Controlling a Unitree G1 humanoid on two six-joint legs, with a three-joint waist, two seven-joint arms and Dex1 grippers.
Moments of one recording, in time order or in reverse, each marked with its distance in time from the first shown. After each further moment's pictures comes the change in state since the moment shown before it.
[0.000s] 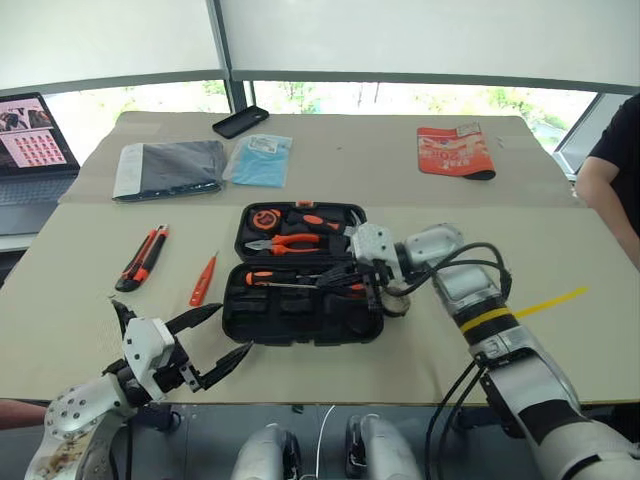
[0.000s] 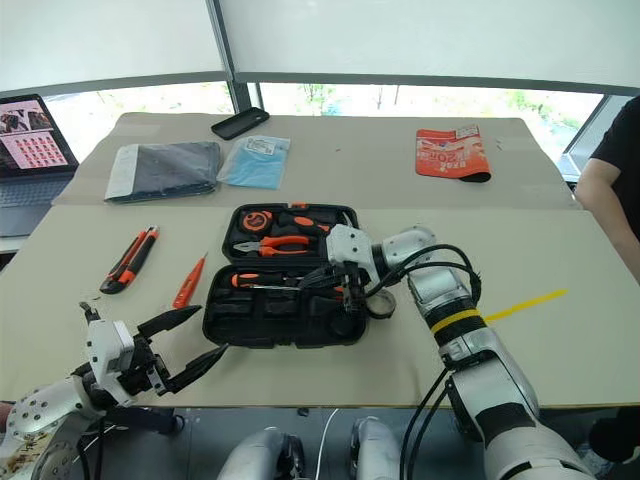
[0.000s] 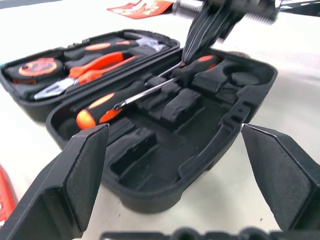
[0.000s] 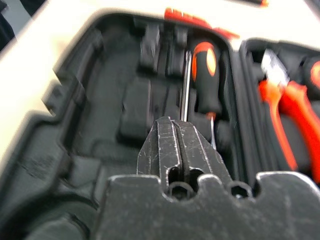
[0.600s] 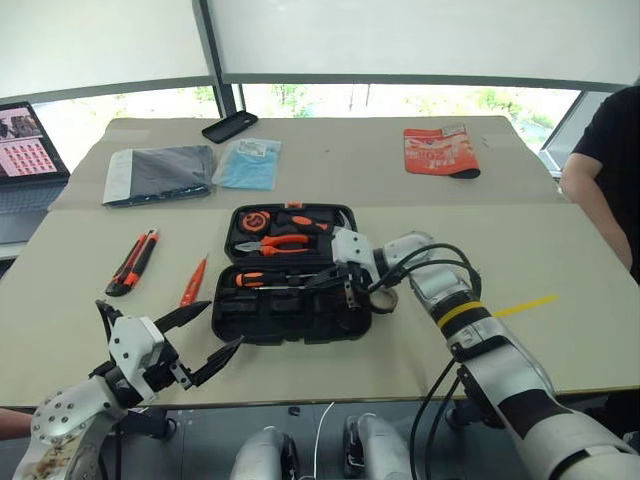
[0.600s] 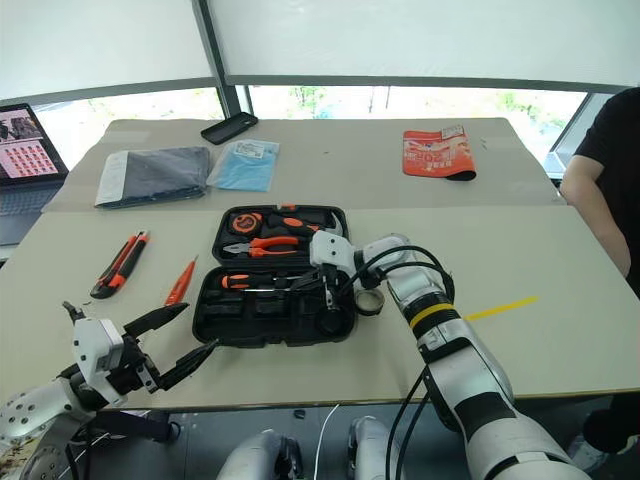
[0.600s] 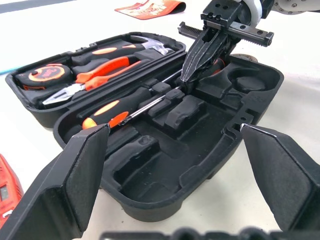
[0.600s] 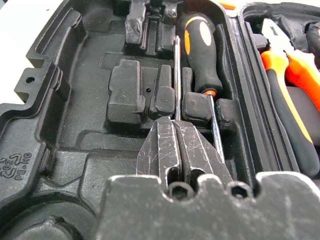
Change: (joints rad) left arm 0.035 0.010 0.044 -0.028 -0.009 0.020 0.047; right arm -0.070 0.114 0.010 0.148 -0.060 0.032 -0.050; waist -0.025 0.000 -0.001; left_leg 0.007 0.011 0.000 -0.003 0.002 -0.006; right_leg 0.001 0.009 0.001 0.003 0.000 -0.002
